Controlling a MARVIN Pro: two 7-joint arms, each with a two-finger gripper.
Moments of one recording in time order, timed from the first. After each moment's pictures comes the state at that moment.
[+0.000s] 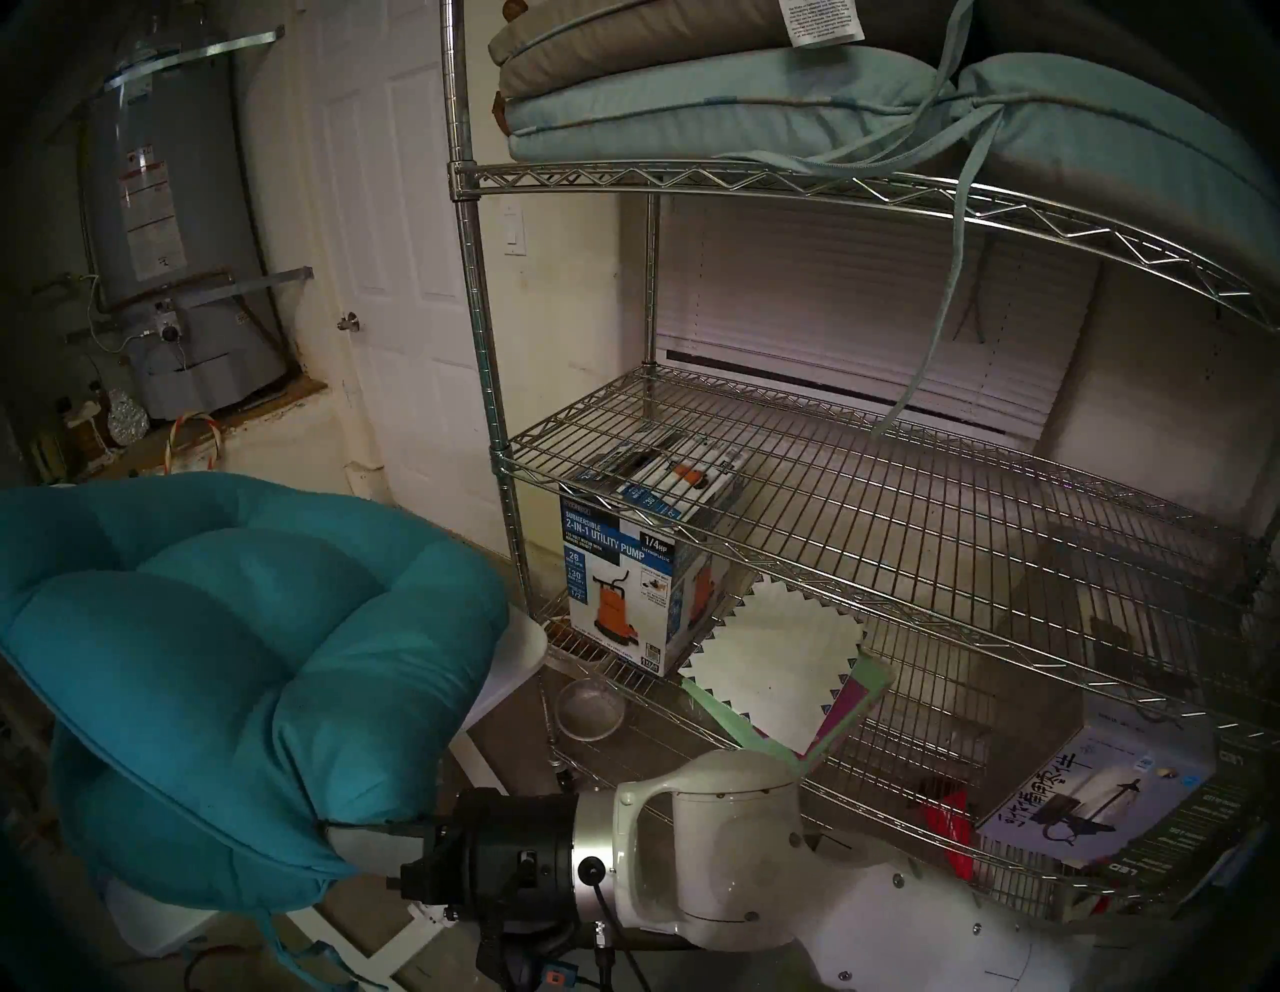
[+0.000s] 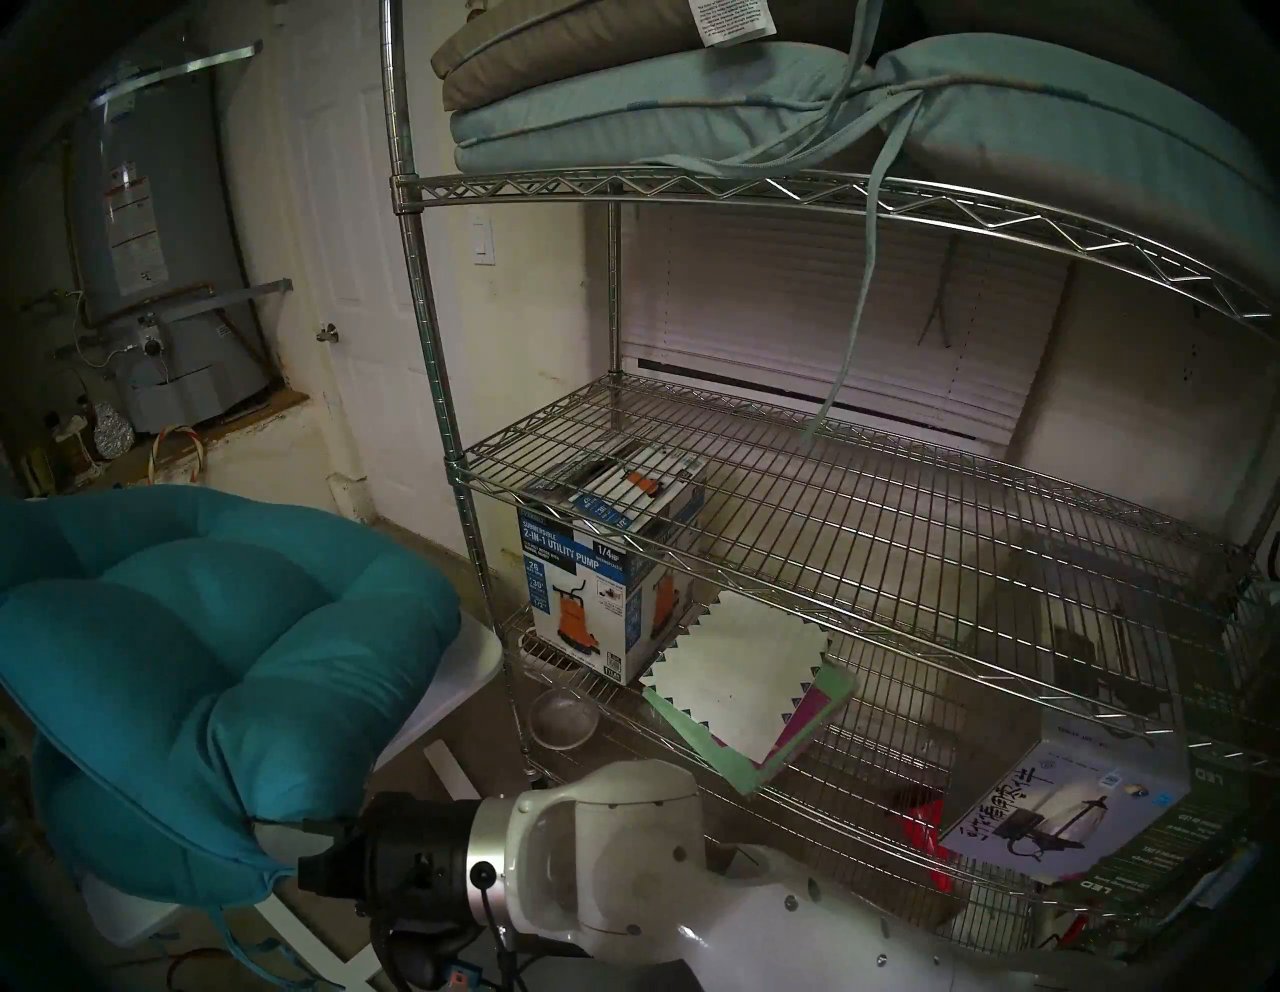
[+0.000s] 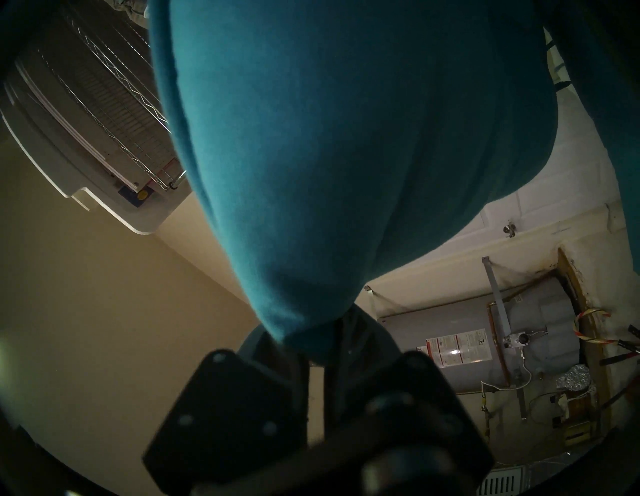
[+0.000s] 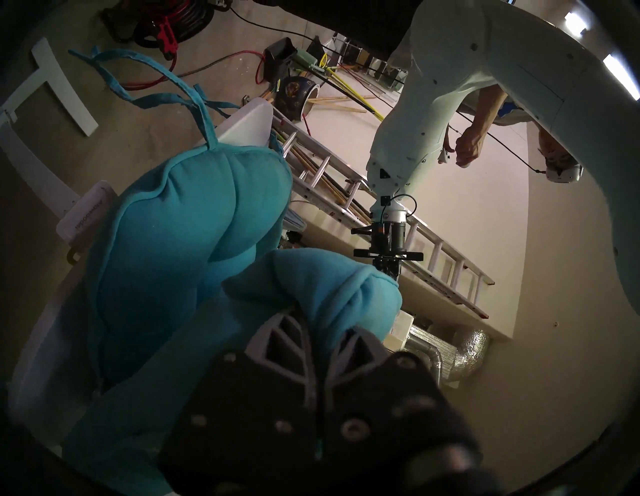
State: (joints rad) left arm 2.07 -0.99 -2.83 -1.39 1.39 -0.96 0.85; right arm -1.43 -1.14 0.59 -2.10 -1.71 -0.62 0.02
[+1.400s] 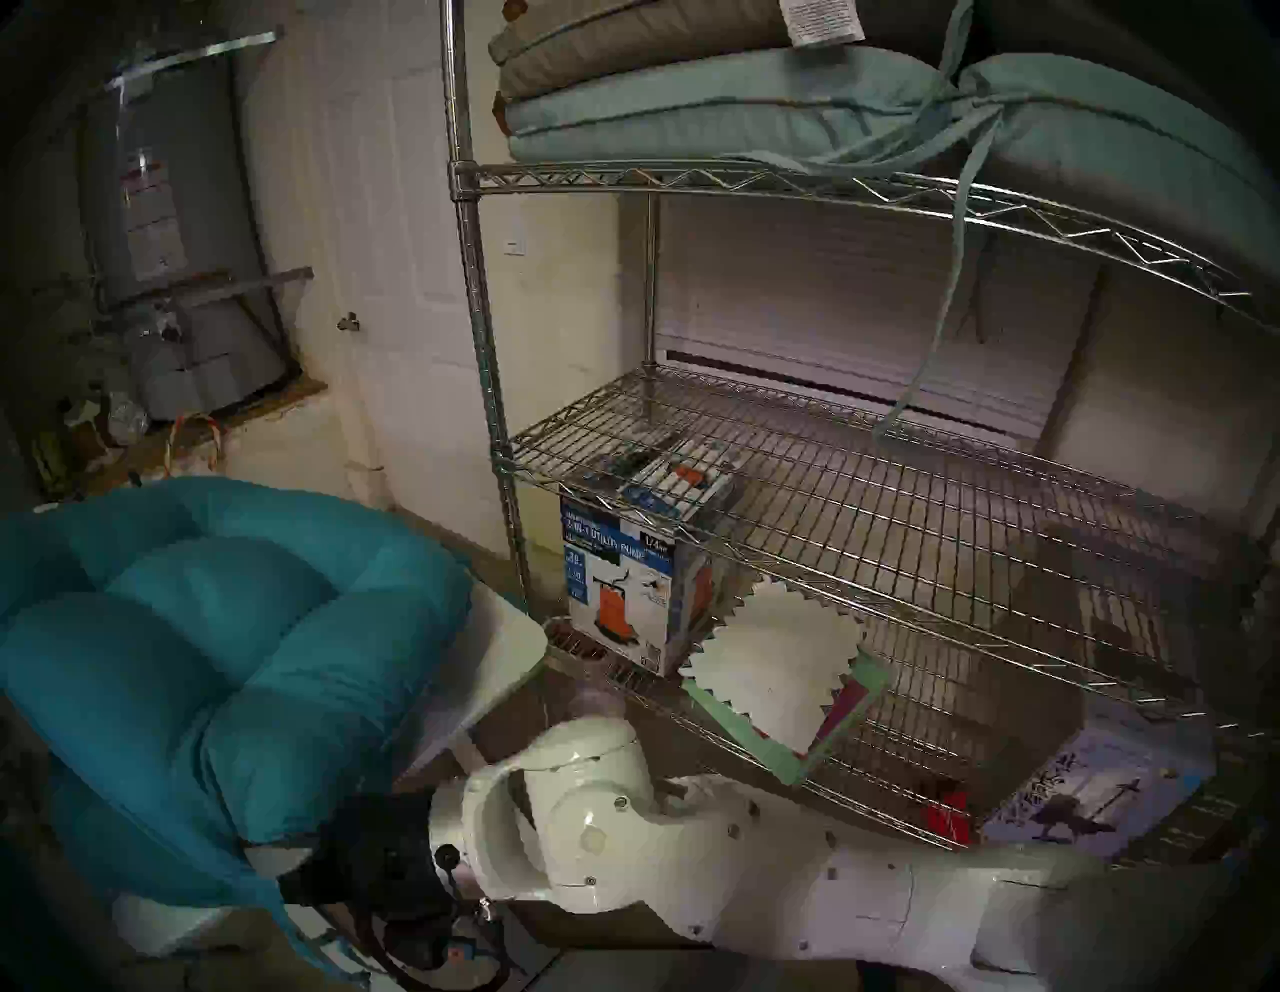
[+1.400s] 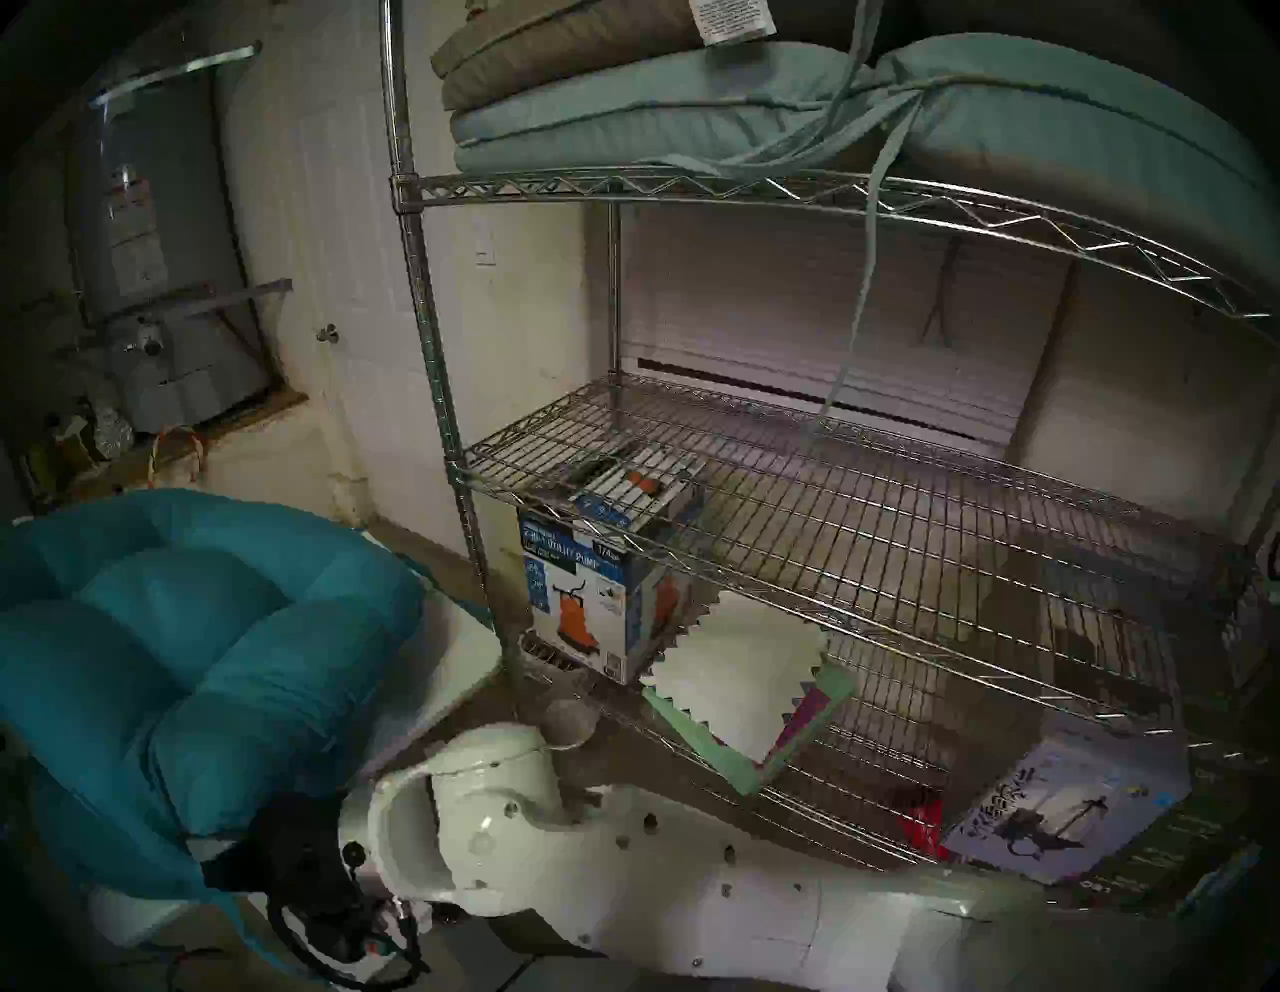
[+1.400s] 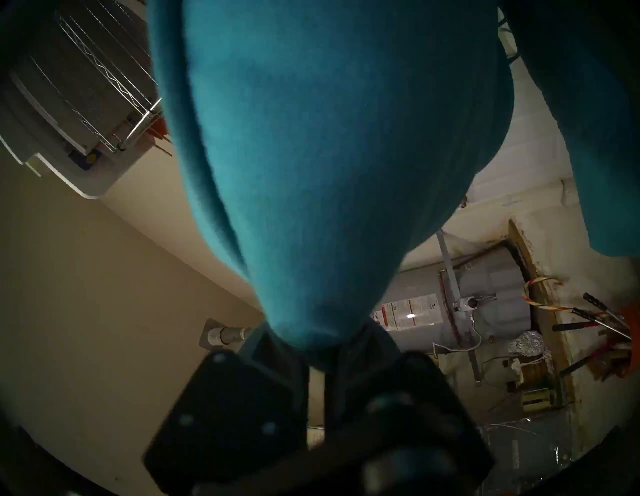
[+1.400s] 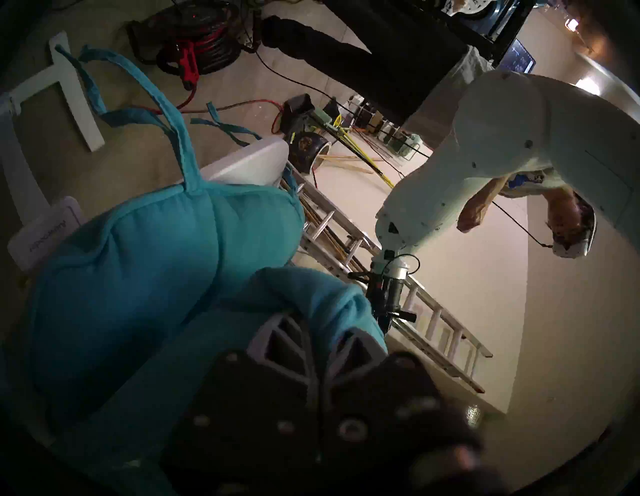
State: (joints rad) left arm 2.04 -0.88 -2.83 -1.12 1.45 -0.96 0.85; right arm -1.12 -1.35 0.33 -1.83 -1.70 -0.62 0.04
